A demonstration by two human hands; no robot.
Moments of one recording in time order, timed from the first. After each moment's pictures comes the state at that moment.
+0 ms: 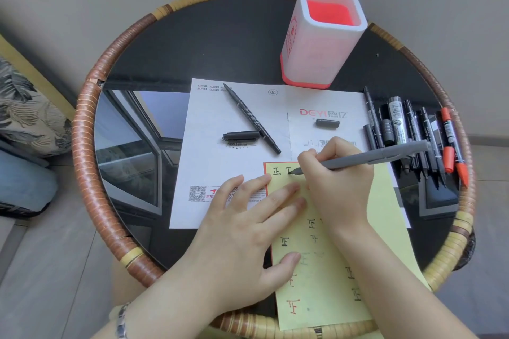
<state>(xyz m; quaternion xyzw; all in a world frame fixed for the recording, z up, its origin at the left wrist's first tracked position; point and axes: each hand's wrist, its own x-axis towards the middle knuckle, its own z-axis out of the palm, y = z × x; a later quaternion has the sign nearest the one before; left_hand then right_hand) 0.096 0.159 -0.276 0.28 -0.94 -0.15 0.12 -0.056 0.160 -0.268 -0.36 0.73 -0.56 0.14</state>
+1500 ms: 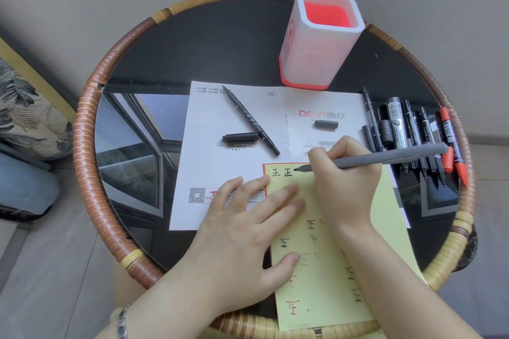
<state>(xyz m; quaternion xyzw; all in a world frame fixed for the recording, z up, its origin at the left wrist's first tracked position) 0.096 0.159 -0.276 0.28 -0.94 -0.16 0.13 -0.059 0.163 -0.262 -0.31 0.72 -0.60 0.16</state>
